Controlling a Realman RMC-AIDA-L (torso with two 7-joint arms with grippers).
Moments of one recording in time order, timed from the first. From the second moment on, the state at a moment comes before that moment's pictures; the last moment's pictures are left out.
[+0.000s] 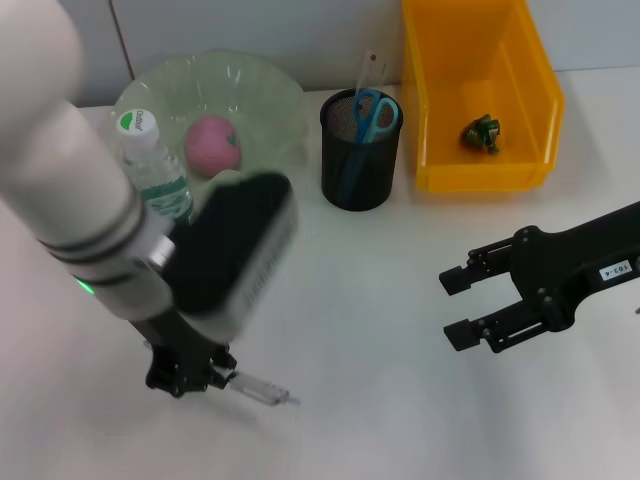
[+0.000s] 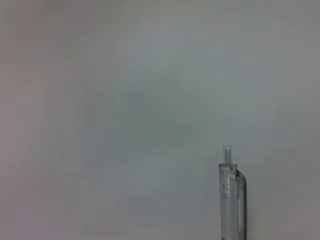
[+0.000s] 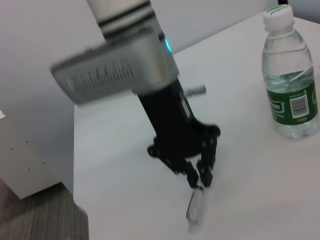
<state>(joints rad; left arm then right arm) -0.78 -2.08 1.76 1.17 2.54 1.57 -1.62 0.58 1.99 -0.83 -0.94 -2.14 -1.89 1.72</state>
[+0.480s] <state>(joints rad) -0.78 -2.06 0.96 1.25 2.26 1.92 -1.58 0.58 1.98 -0.82 -0.94 -2.14 -1.92 1.73</state>
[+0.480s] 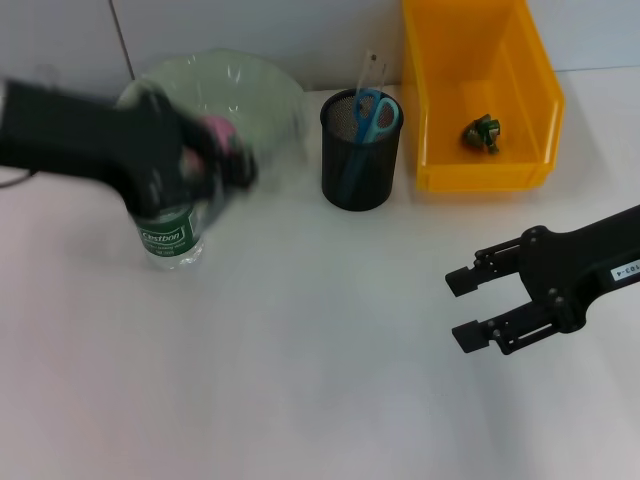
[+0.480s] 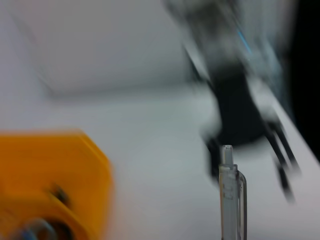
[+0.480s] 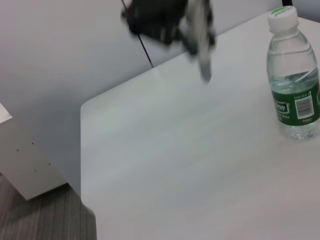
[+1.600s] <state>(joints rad) -0.57 -2.08 1.78 0.37 0.36 1.33 -0.82 0.47 2.03 -0.60 -0.92 -1.90 -1.89 1.32</state>
